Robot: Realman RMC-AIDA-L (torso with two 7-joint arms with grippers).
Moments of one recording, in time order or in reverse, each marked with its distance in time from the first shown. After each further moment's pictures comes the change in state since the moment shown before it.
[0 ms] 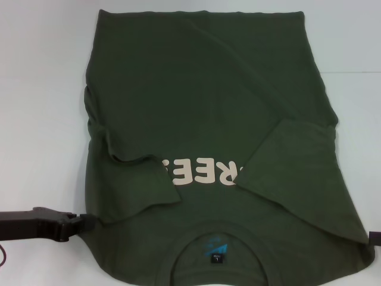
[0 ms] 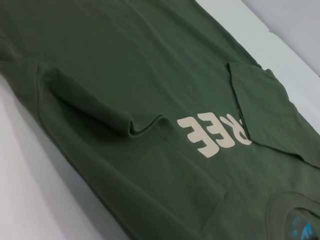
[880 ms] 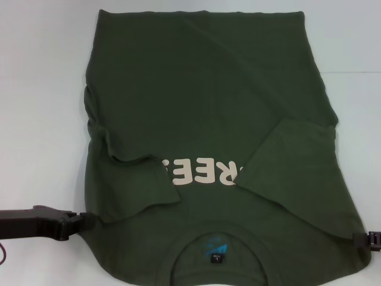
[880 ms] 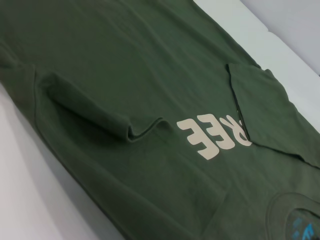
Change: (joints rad) left arm -0.005 0.002 0.000 -0.001 0.001 -0.002 0.007; right arm 0.045 0.027 -0.008 0.006 -0.046 0.007 0.016
